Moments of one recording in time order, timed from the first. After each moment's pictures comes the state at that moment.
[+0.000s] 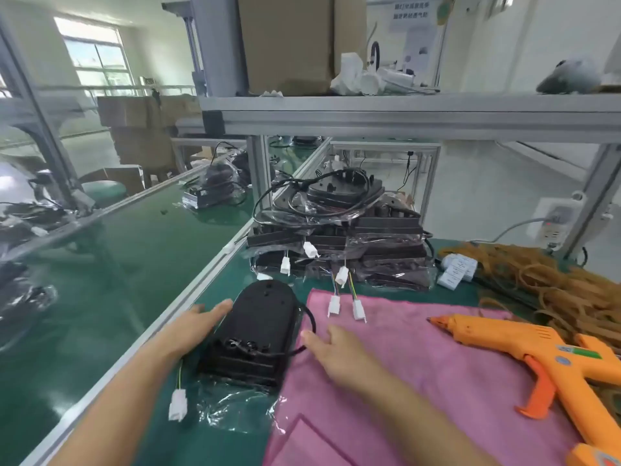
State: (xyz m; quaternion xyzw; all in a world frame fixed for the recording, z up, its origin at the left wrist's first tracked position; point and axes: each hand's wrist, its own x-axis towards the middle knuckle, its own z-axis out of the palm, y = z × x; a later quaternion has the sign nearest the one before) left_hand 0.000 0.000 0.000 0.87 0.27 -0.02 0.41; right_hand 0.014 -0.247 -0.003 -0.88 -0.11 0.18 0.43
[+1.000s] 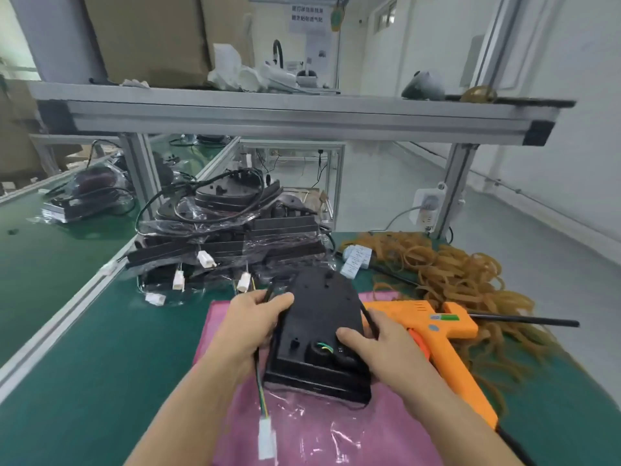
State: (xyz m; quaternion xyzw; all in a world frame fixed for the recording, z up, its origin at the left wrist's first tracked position) left_hand 0.024 -0.229 0.042 0.68 0.10 -0.07 0.72; right_hand -0.018 -0.405 0.030 -0.84 0.08 0.03 0.54
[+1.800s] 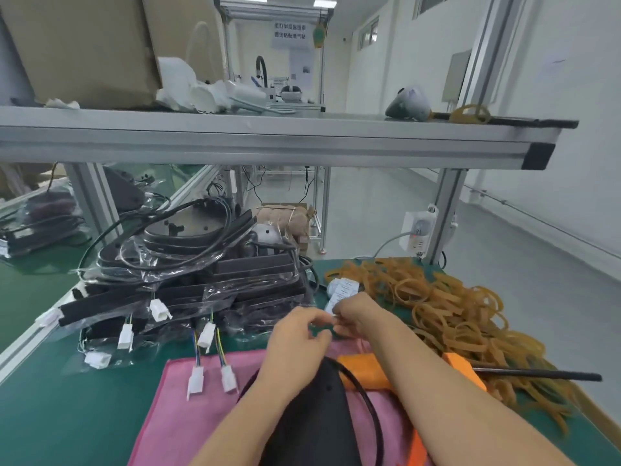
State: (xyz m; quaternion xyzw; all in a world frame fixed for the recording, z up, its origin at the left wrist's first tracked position) left_hand 0.103 -0.305 0.022 0.87 -0.11 0.03 0.48; right_hand 0.184 -0.432 0.015 -0.75 0.26 0.12 0.60
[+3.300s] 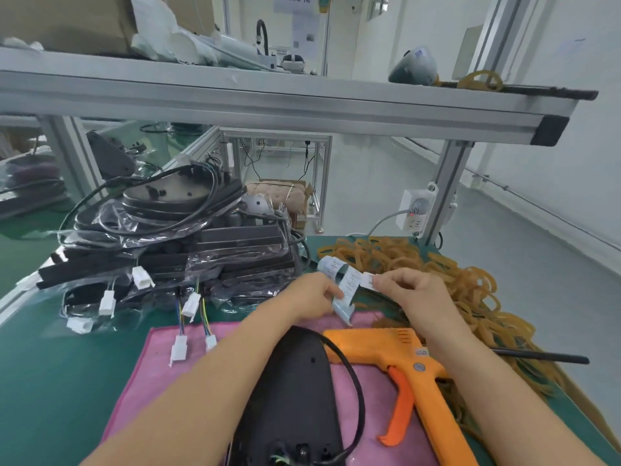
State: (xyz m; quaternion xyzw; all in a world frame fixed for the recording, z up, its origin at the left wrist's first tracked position) left_hand 0.171 -0.334 0.014 0.93 -0.24 -0.12 0.25; right_hand 0.096 -0.504 0.032 -0.80 0.07 -0.11 0.58
